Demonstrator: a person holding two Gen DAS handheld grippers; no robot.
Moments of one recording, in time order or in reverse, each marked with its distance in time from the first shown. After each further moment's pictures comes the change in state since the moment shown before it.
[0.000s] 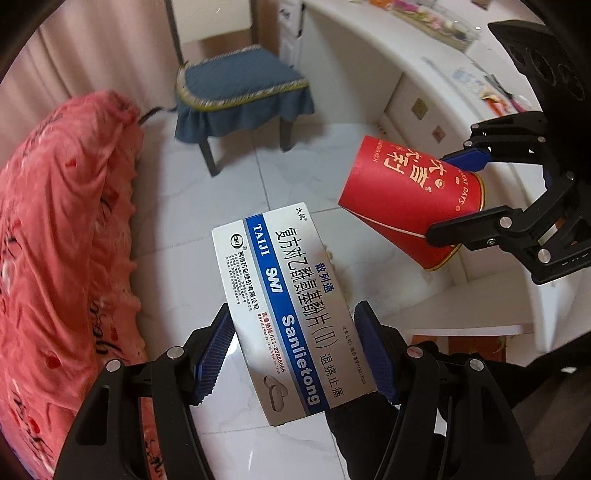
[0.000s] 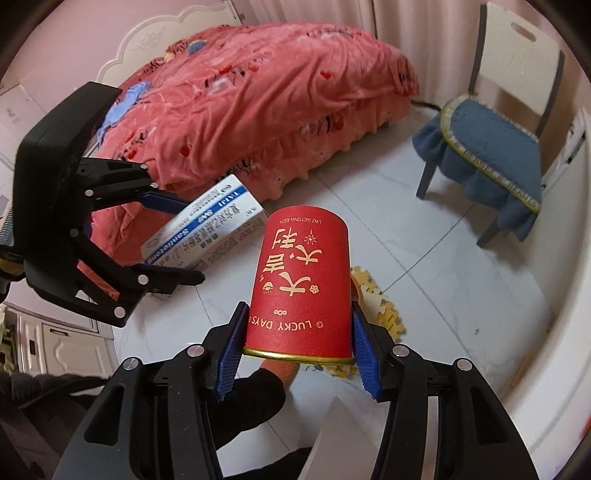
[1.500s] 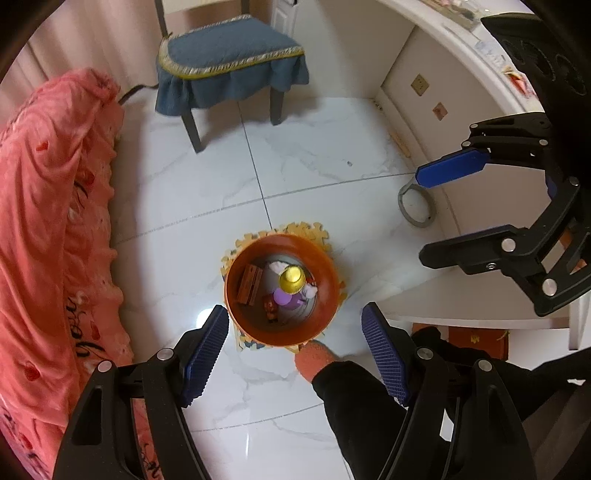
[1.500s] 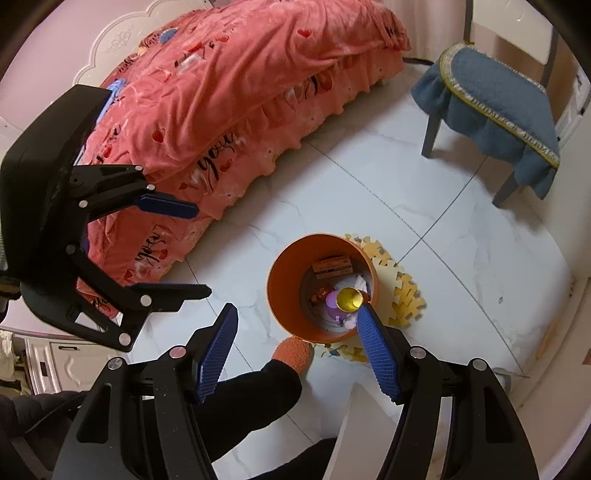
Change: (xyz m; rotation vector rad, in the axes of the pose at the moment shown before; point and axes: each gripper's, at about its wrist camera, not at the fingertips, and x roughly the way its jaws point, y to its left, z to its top) left arm 0.045 0.013 -0.003 0.037 0.070 -0.052; right arm 0.052 -0.021 -0.004 0.104 0.063 0.023
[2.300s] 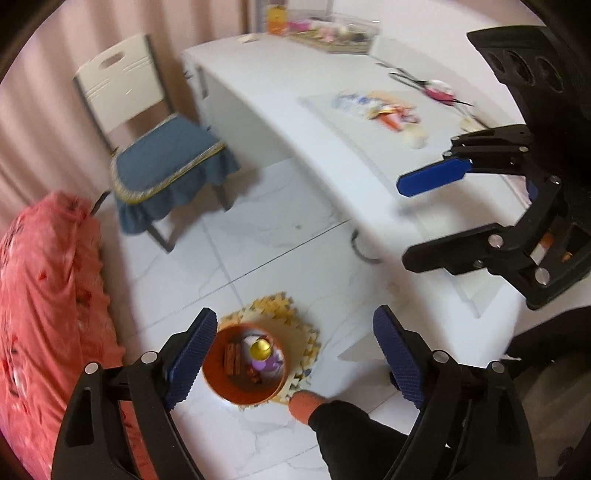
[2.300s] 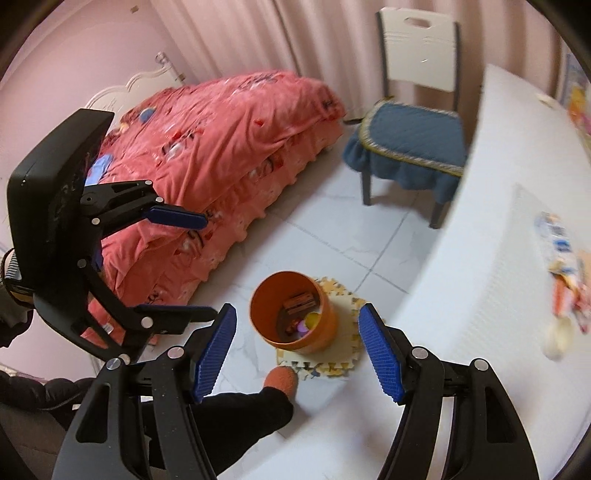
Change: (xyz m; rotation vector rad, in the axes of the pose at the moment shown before) left arm -0.106 -0.149 0.046 0.280 -0.208 0.001; right arm -0.209 -0.028 -0.111 0.147 -0.297 -0.113
